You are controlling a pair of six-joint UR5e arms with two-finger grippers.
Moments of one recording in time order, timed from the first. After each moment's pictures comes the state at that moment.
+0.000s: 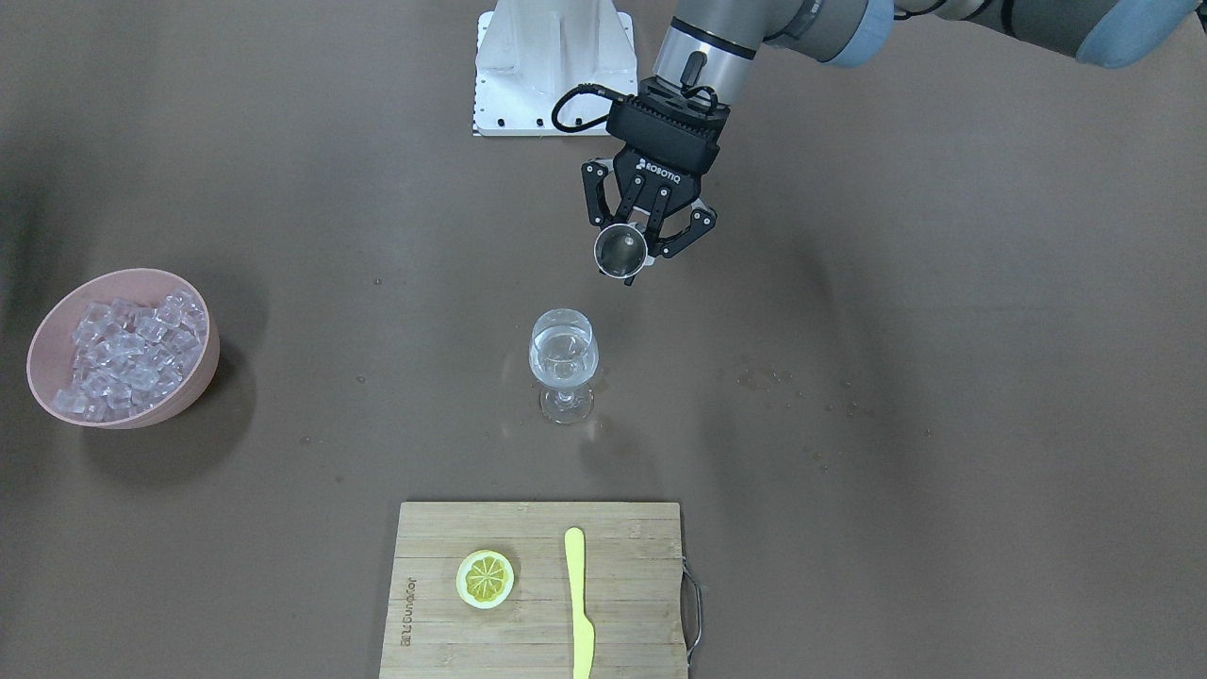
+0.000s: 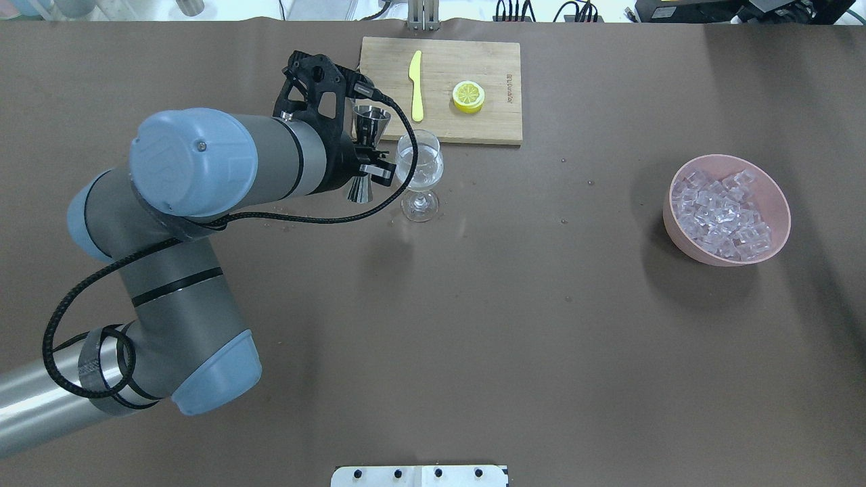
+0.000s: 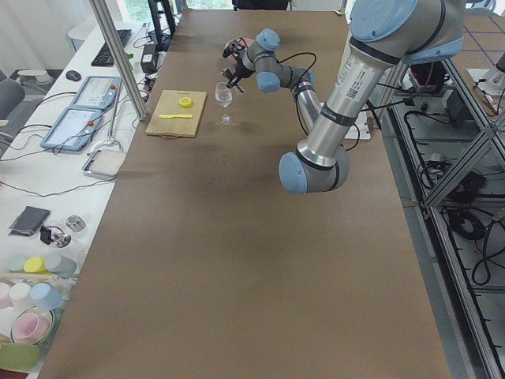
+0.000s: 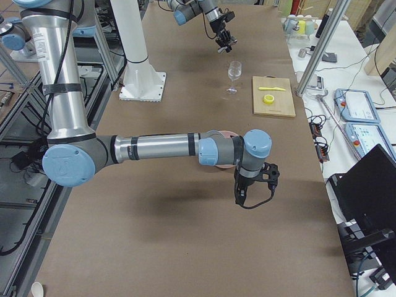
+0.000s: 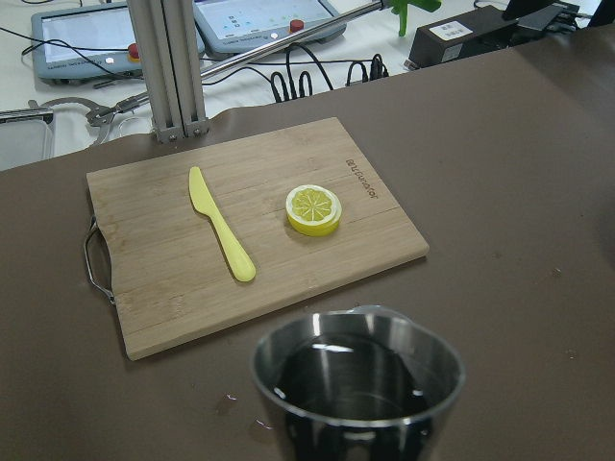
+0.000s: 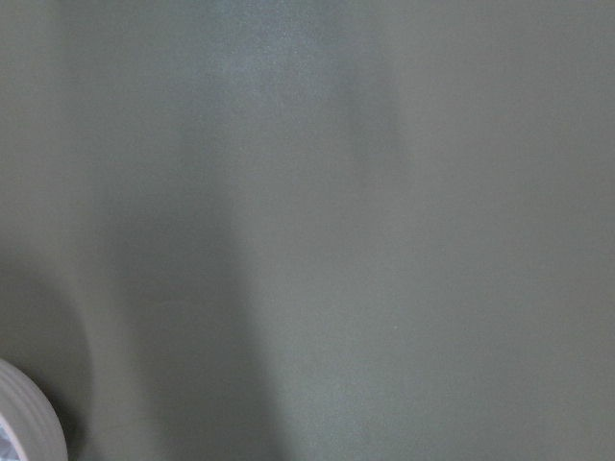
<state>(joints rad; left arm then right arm) -0.58 -2.20 -1.89 -1.87 -1.56 -0.82 1.51 -1.44 1.55 -1.61 2.33 0.24</state>
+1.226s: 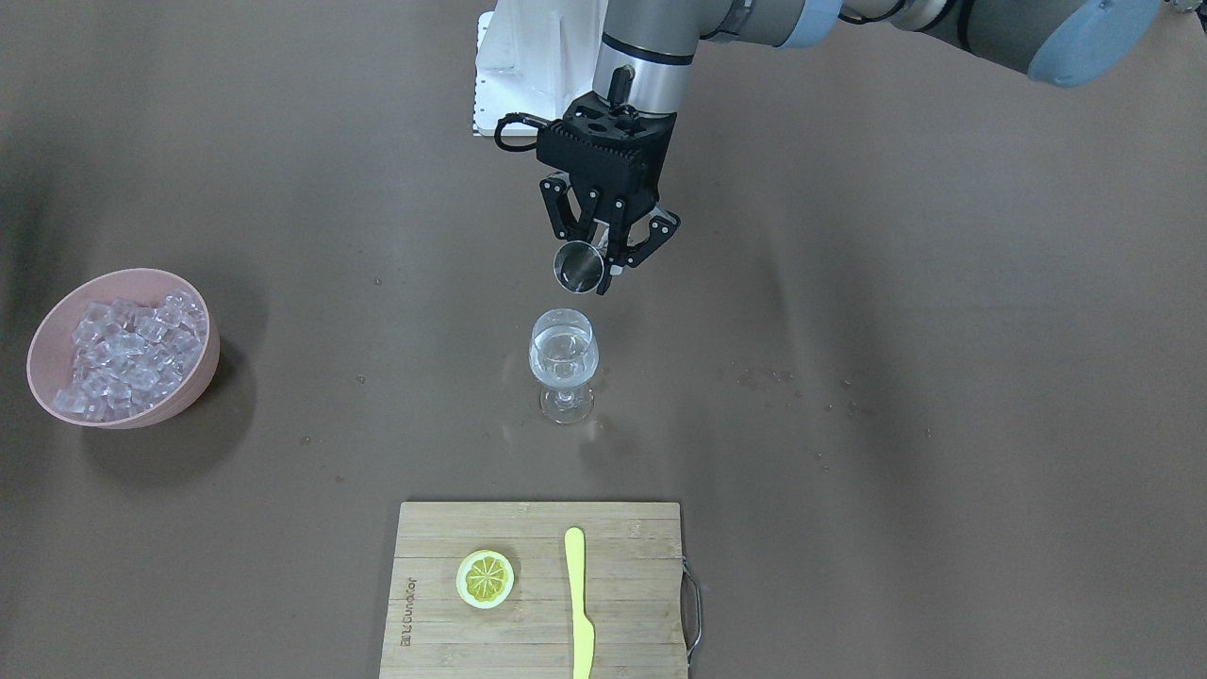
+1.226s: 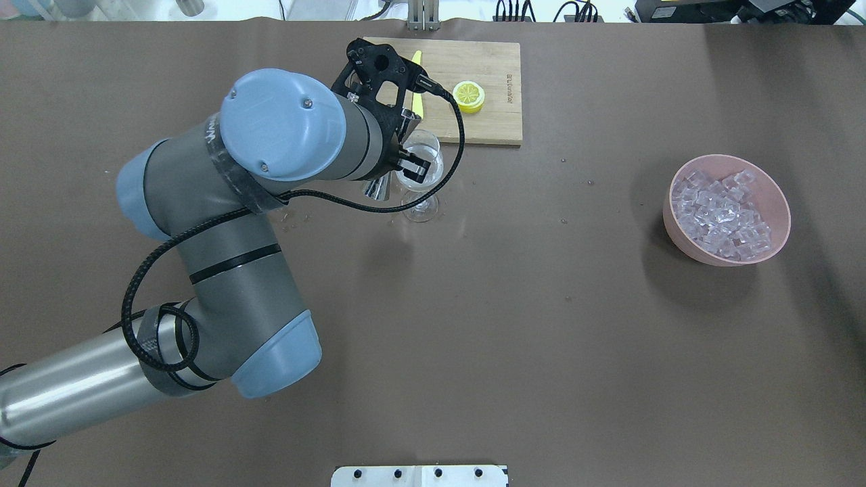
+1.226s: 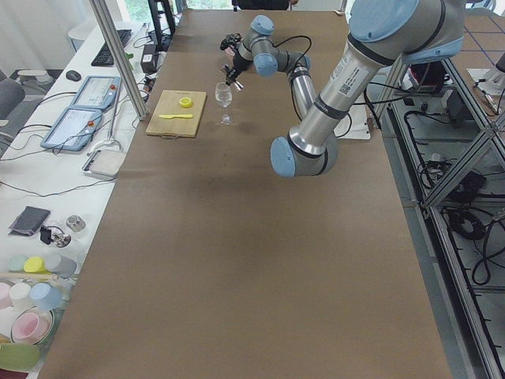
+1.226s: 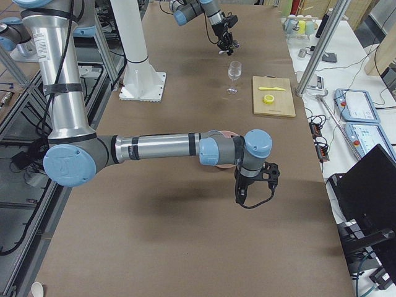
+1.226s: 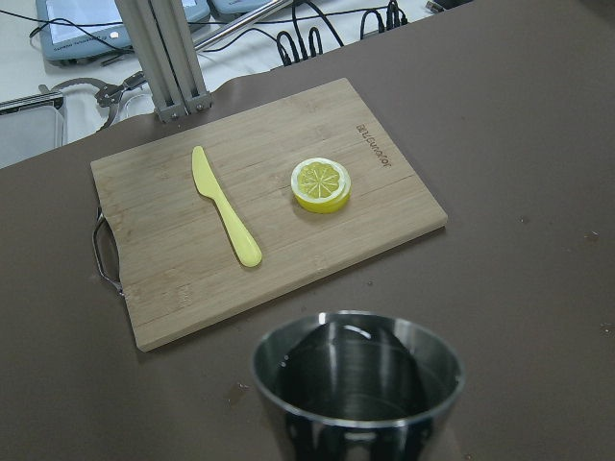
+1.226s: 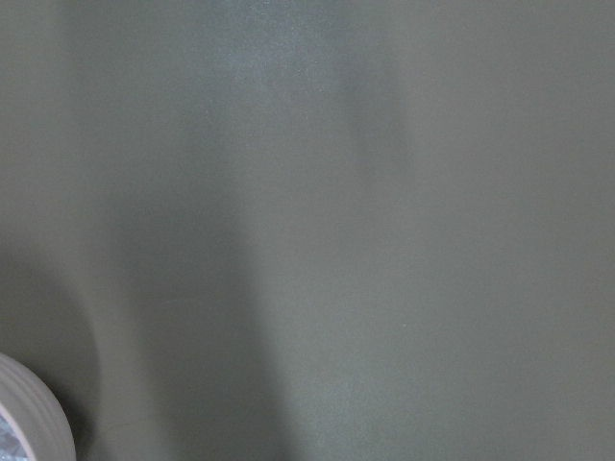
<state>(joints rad) -0.58 -2.37 -1.81 -1.60 -1.60 -0.72 1.50 -1.44 1.54 -1.61 2.34 0.24</state>
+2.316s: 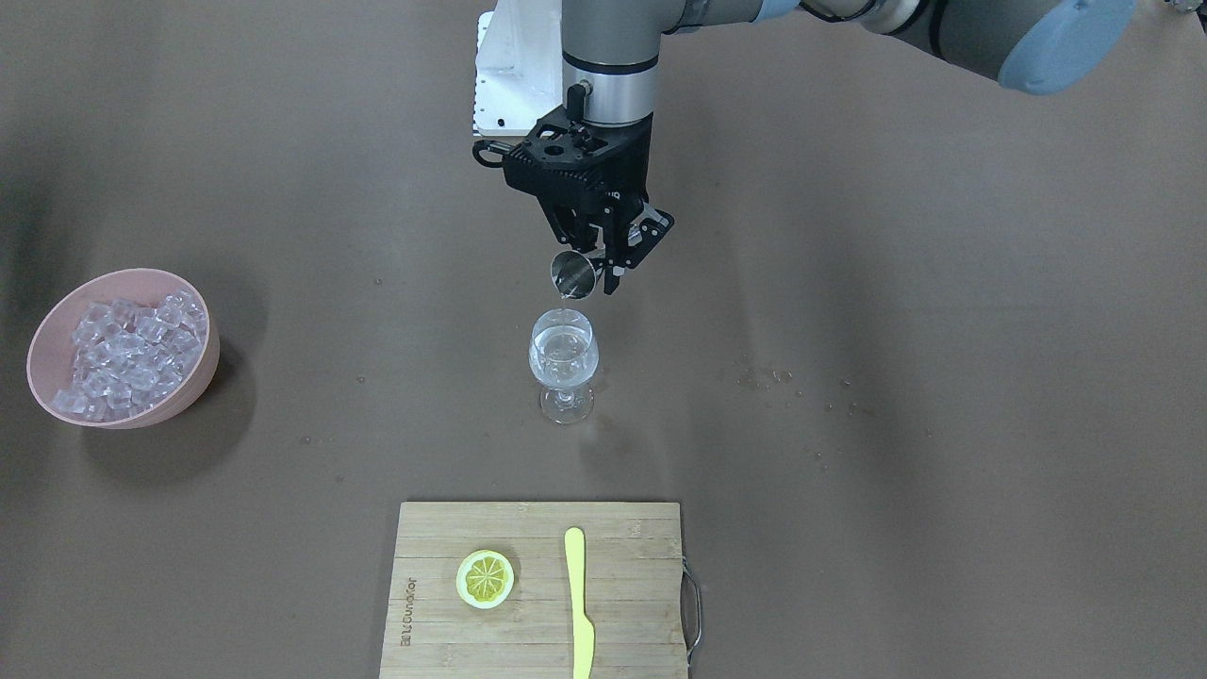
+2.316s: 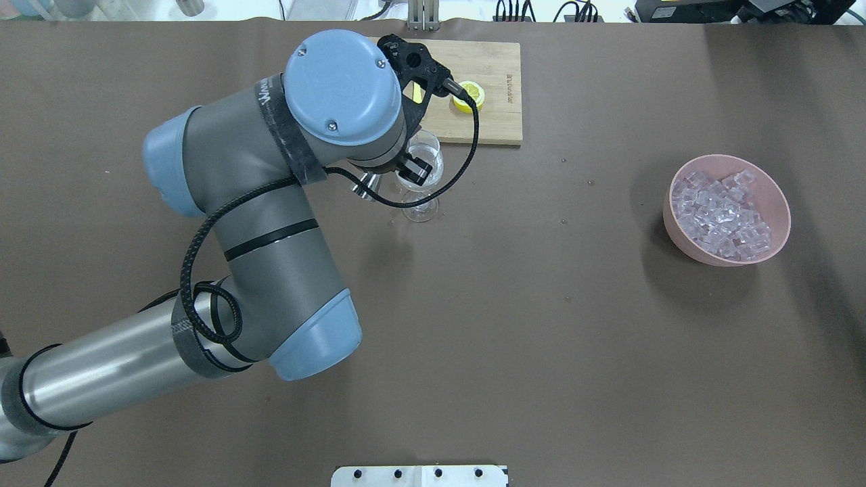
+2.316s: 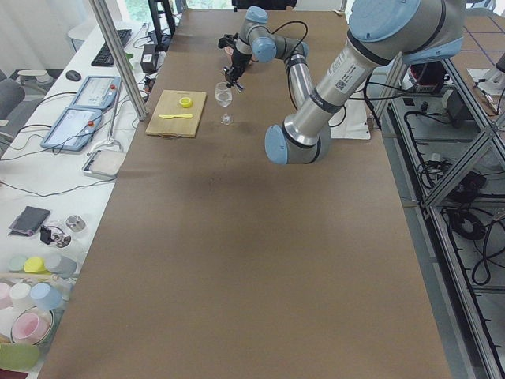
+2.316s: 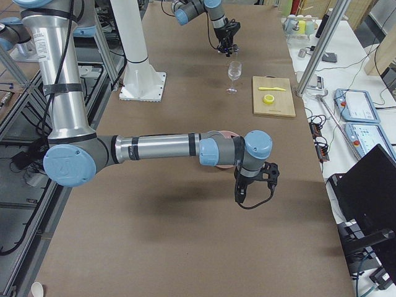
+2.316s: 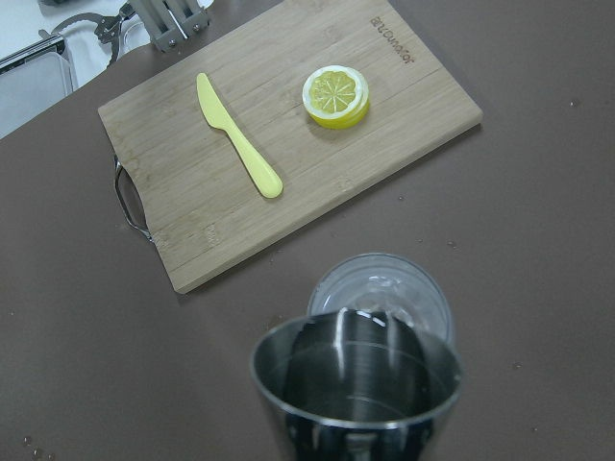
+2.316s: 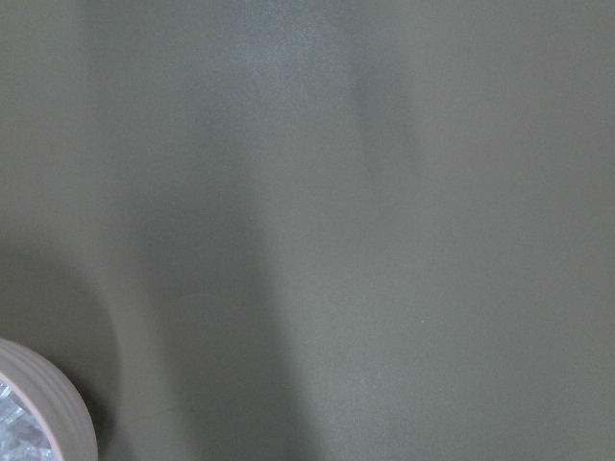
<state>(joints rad) -0.59 -2.47 -1.76 -1.36 -1.63 -0.60 1.50 -1.44 1.54 -1.61 2.37 0.24</state>
